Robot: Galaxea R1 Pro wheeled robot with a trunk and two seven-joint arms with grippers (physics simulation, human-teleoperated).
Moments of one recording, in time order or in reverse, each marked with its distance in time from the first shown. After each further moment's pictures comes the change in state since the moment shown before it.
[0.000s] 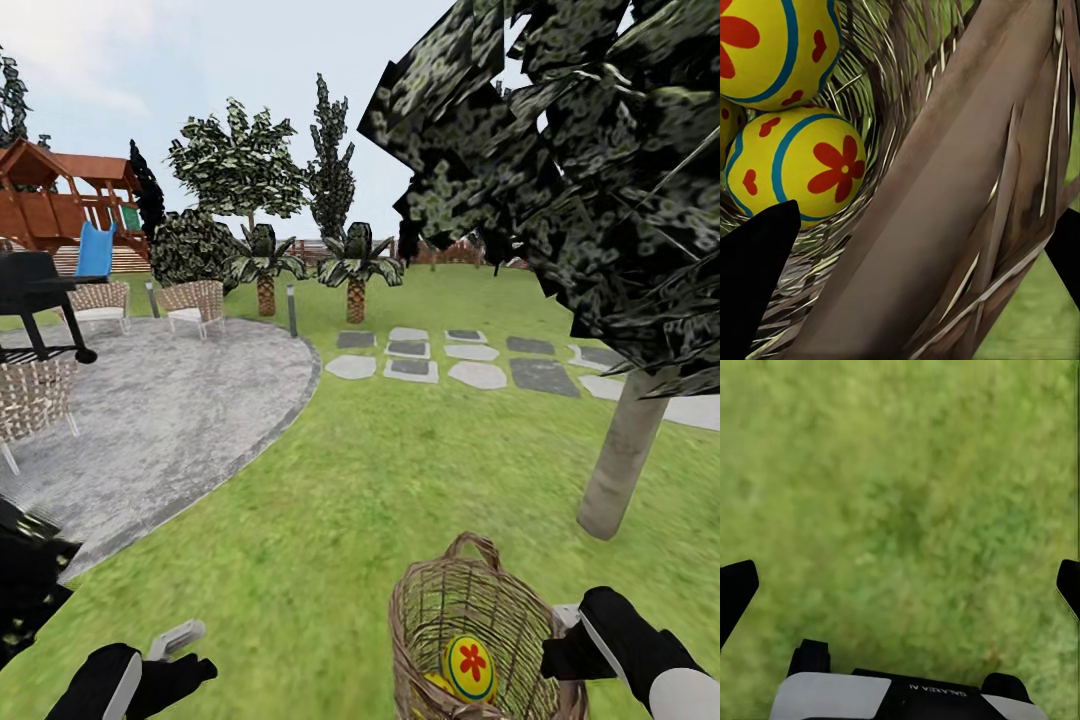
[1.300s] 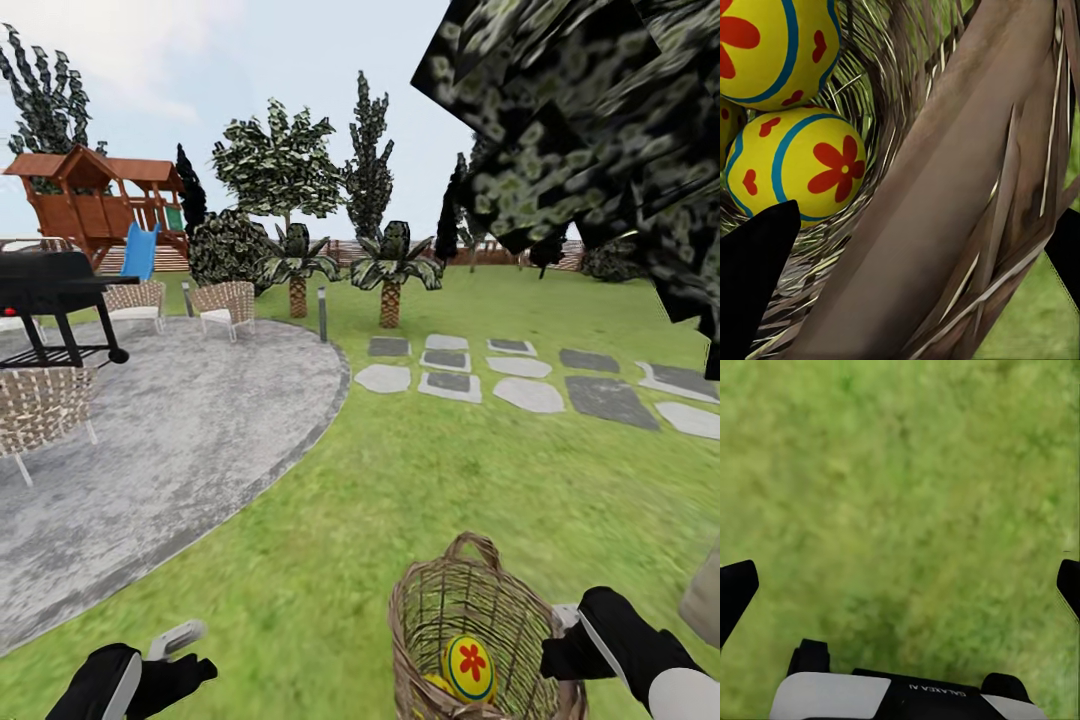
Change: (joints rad) left arm 0.000 0.000 0.000 0.000 0.001 0.001 0.000; right arm 0.000 0.002 0.000 0.000 0.001 0.000 -0.002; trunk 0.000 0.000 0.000
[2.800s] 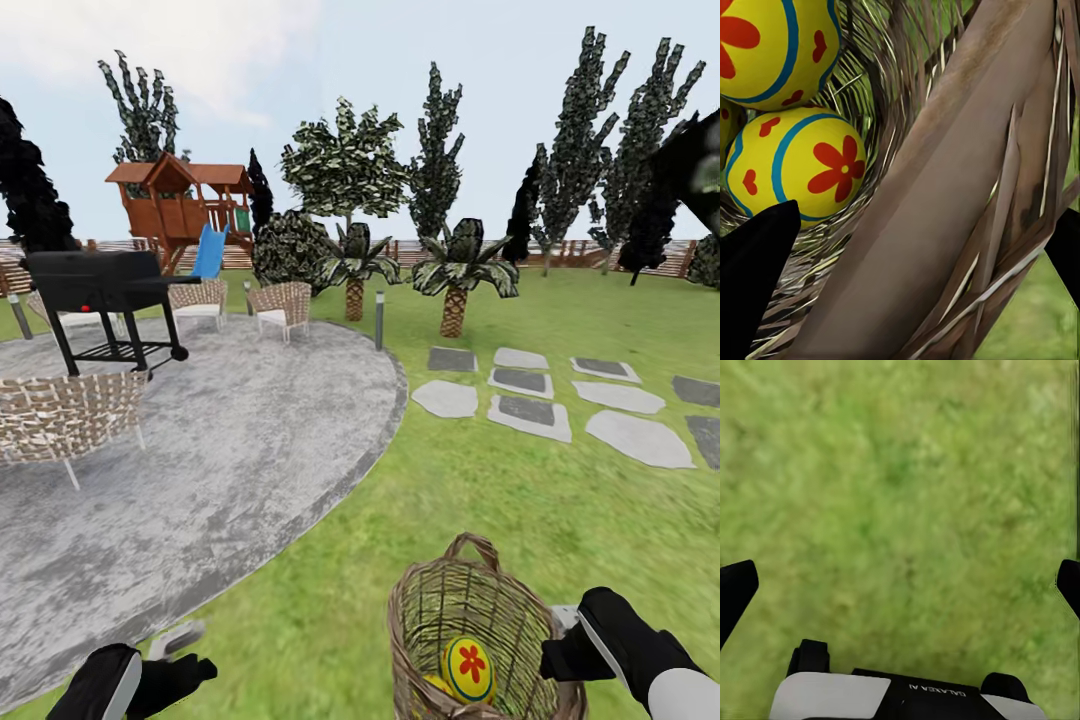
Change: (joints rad) left arm -0.001 0.000 0.000 0.001 0.000 0.000 0.000; right arm 0.001 0.001 0.001 0.003 -0.001 0.001 0.002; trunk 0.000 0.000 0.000
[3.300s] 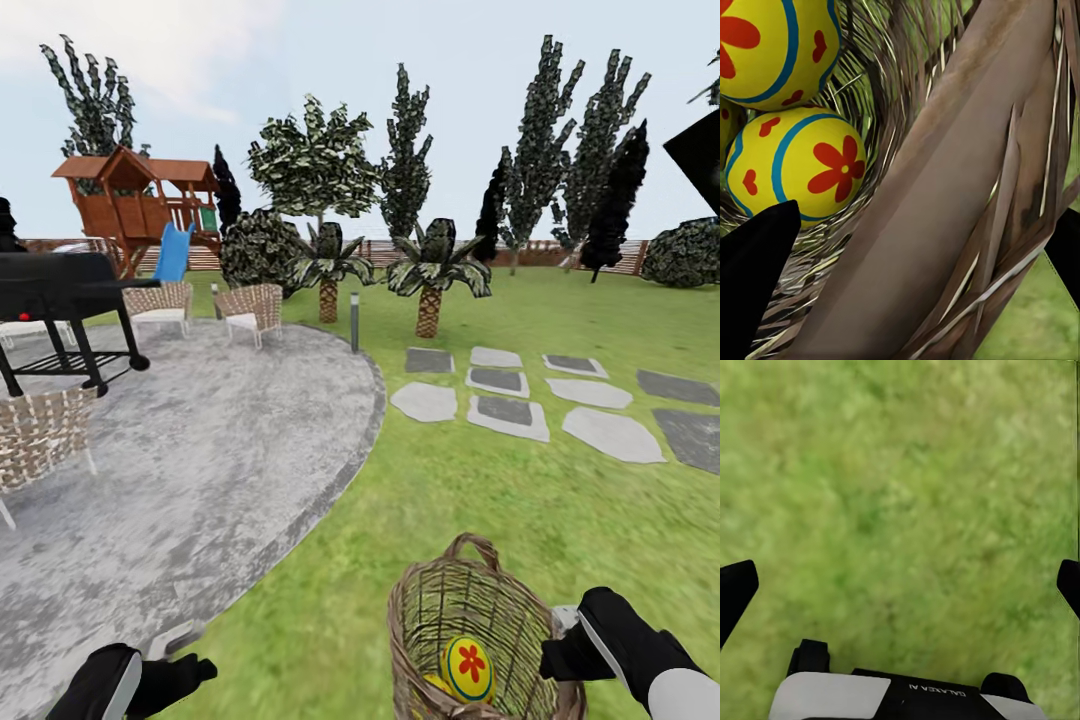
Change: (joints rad) left arm 0.000 0.000 0.000 0.000 0.000 0.000 0.000; right arm 0.000 0.000 0.000 0.000 -0.003 0.001 0.000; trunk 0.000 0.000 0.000
